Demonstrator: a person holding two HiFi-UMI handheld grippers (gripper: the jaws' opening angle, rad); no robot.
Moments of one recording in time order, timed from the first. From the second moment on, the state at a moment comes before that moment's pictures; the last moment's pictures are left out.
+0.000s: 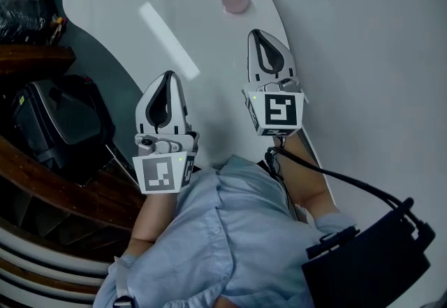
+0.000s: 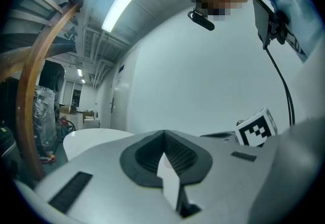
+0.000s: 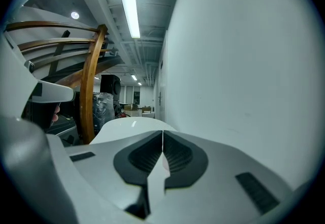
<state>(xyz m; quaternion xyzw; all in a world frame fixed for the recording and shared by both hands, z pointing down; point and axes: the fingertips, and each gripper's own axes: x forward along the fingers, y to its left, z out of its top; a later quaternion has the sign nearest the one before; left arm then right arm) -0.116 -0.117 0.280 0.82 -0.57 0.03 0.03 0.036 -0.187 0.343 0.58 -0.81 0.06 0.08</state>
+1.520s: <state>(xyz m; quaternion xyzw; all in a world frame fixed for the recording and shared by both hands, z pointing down) -0.138 -0.137 0.349 0.81 -0.57 0.07 0.13 0.022 -0.258 0.393 0.57 -0.81 0.07 0.10</state>
